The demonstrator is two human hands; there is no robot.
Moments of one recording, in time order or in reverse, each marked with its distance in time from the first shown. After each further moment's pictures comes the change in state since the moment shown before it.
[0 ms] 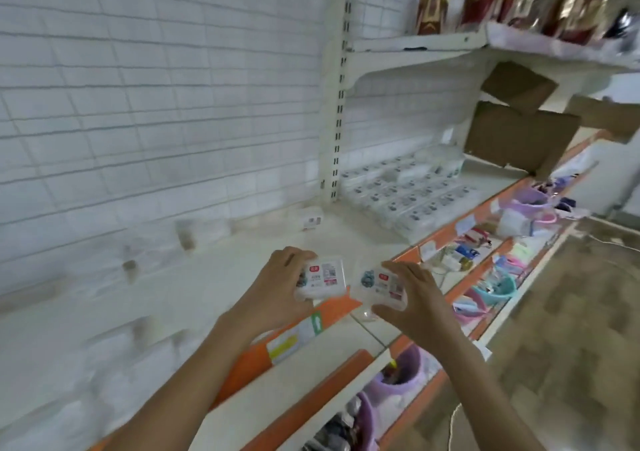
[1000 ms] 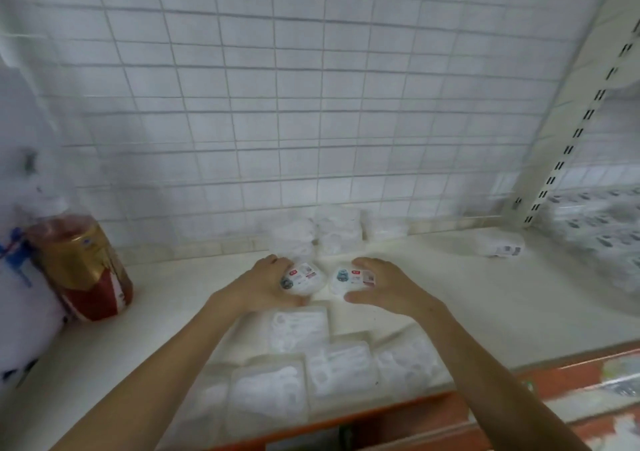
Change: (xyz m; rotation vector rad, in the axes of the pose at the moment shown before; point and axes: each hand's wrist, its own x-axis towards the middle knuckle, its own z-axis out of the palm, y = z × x) left_hand -0.145 -0.215 -0.125 0.036 -0.149 -0.738; right_hand 0.124 -0.214 0.199 0.302 -0.718 -0.192
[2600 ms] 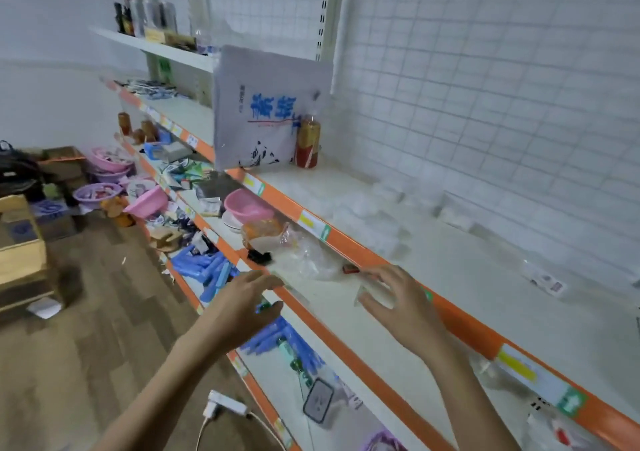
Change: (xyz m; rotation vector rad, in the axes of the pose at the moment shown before) left_hand -0.302 0.333 0.244 0.121 0.834 -0.694; right_hand -0.238 0.123 -0.088 -0.029 -0.278 -0.990
